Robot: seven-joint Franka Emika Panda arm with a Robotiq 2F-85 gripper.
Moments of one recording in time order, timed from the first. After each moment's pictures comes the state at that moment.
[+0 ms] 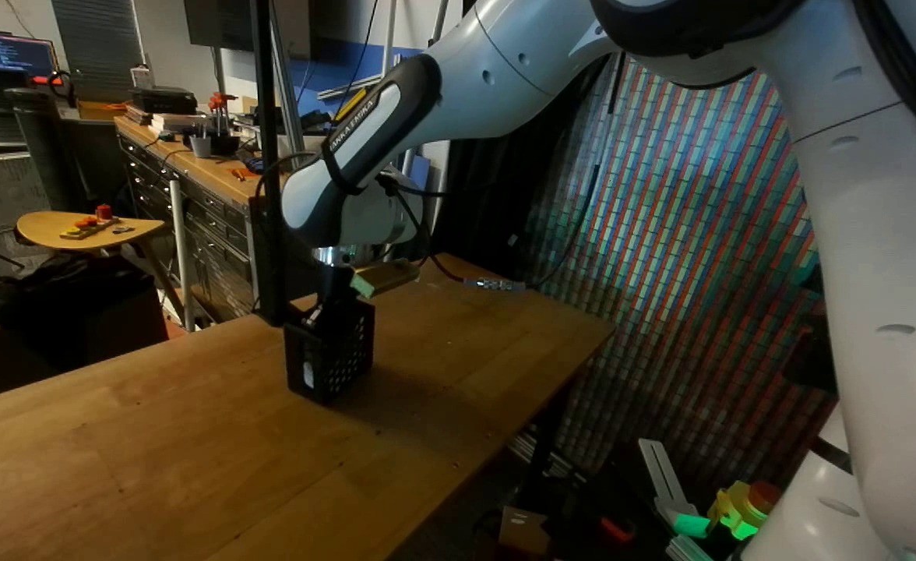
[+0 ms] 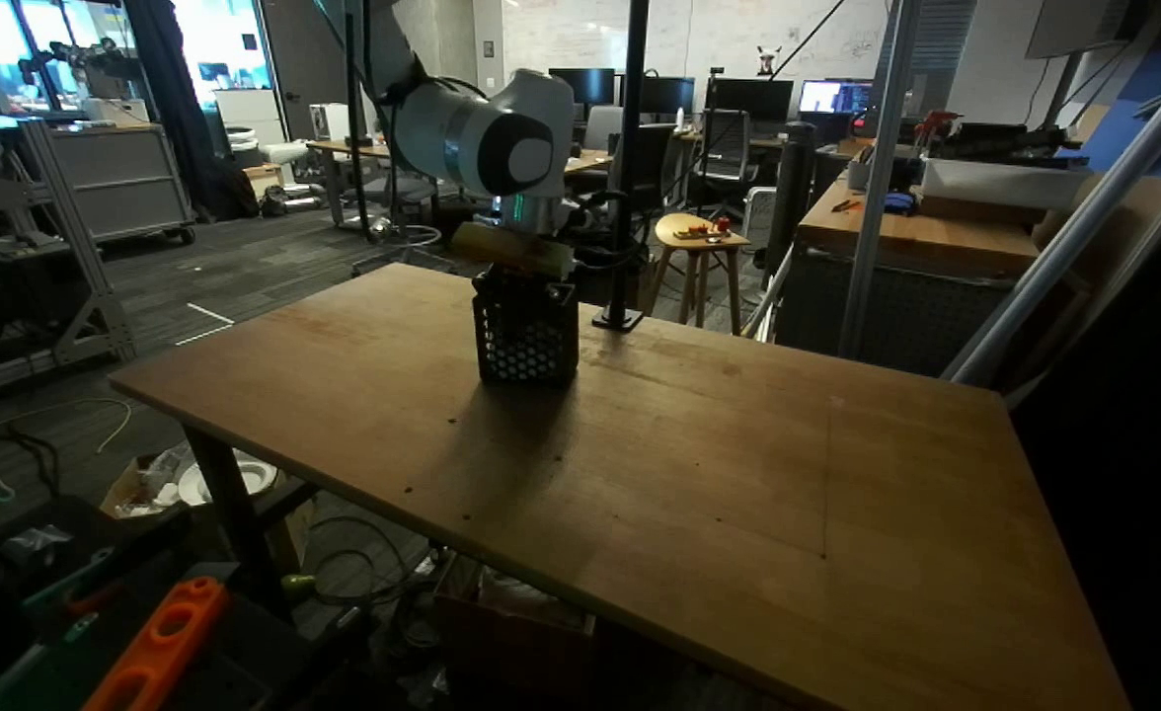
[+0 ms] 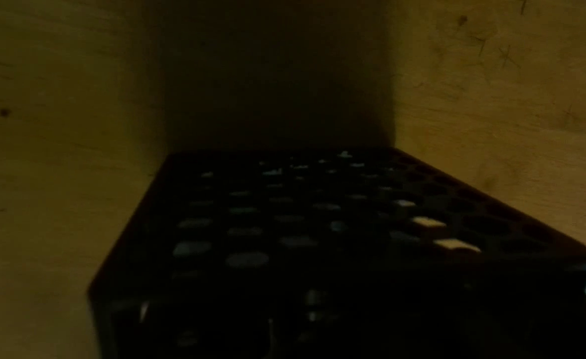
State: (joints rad) arm -0.10 0.57 0.12 -1.87 0.09 2.41 -0.37
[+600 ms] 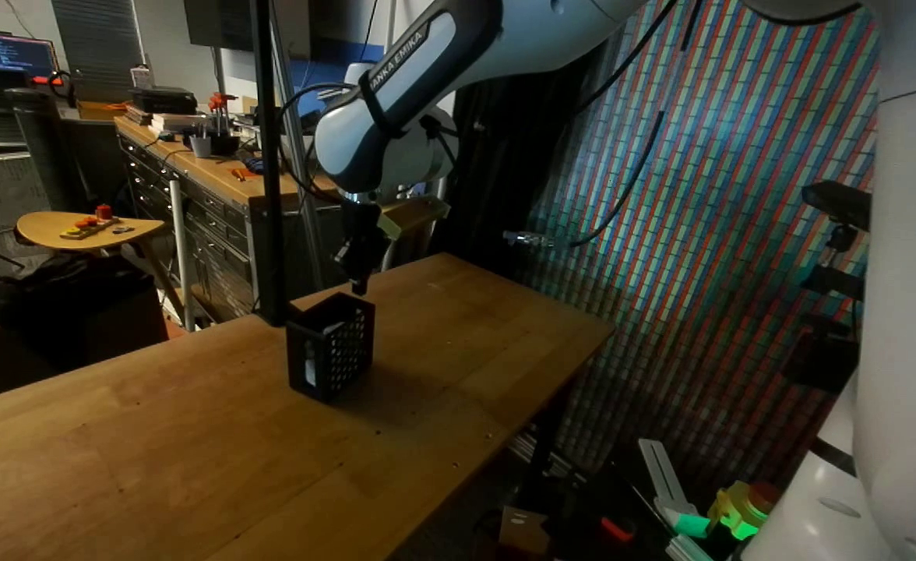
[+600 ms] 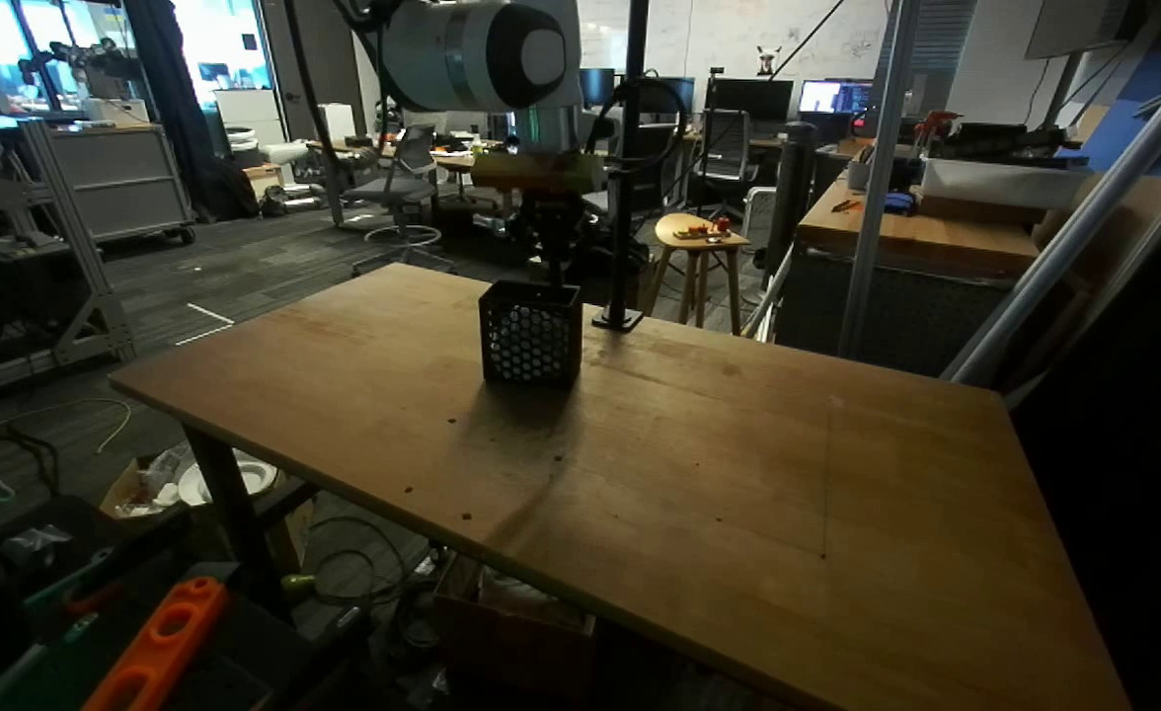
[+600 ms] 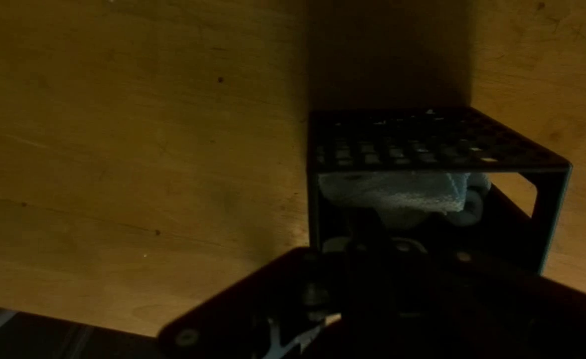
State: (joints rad) arm -0.08 0.35 0.02 -1.95 -0.07 2.43 -0.26
